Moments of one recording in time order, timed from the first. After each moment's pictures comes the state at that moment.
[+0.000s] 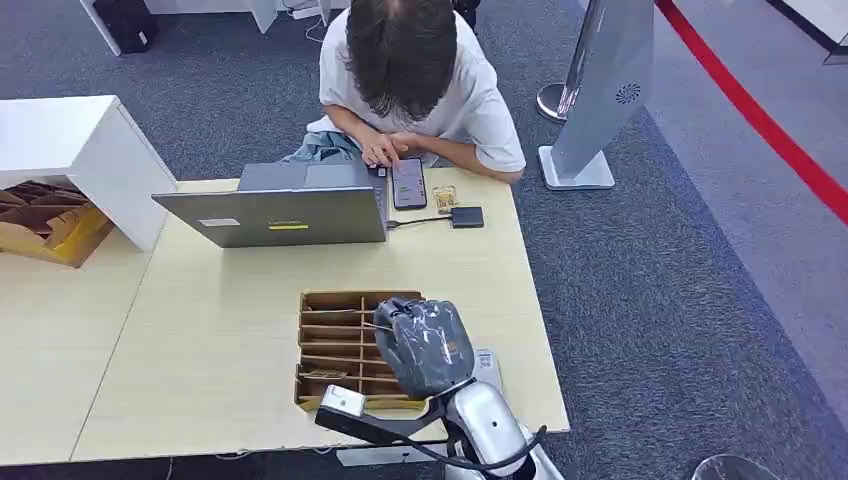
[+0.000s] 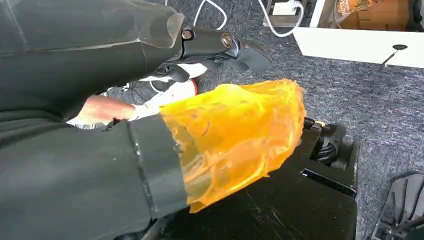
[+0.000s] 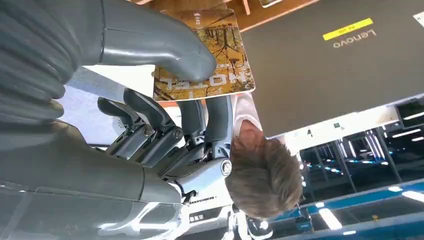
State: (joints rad) left arm -0.29 -0.17 -1.55 -0.07 0.21 0.31 -0.05; right arm -0.11 0.17 0.63 -1.45 1.34 -0.27 -0.03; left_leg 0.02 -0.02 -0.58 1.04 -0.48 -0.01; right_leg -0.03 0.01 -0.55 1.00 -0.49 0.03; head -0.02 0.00
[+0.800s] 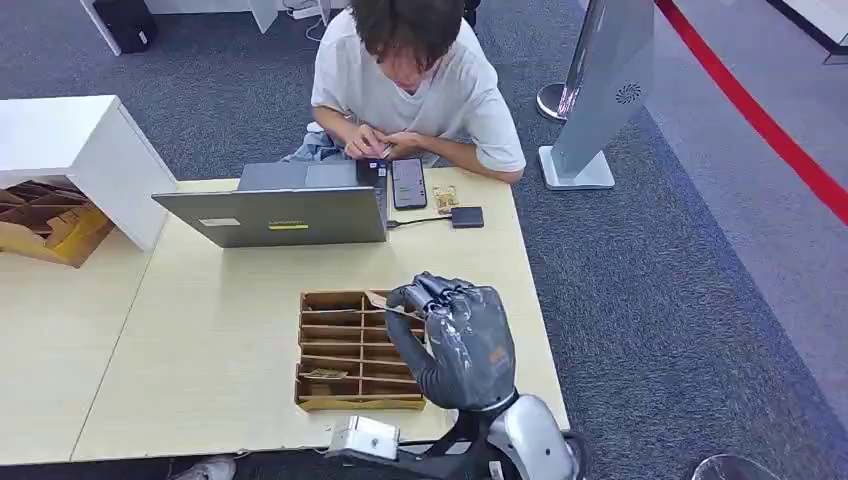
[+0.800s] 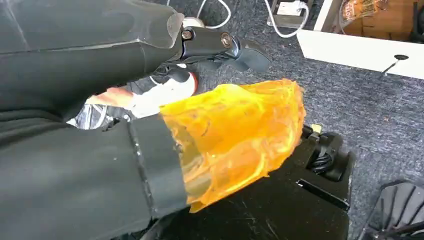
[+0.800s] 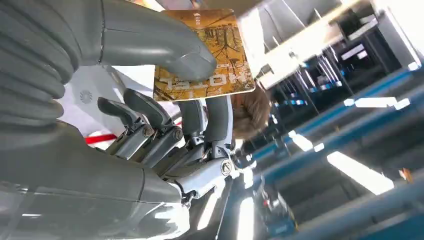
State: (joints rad) left arm -0.28 -0.17 -1.55 -0.07 0.28 0.34 -0.07; right arm -0.04 0.13 0.65 -1.83 1.26 -0.31 -0.09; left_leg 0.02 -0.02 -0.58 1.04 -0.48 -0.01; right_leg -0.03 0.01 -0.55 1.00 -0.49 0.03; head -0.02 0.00
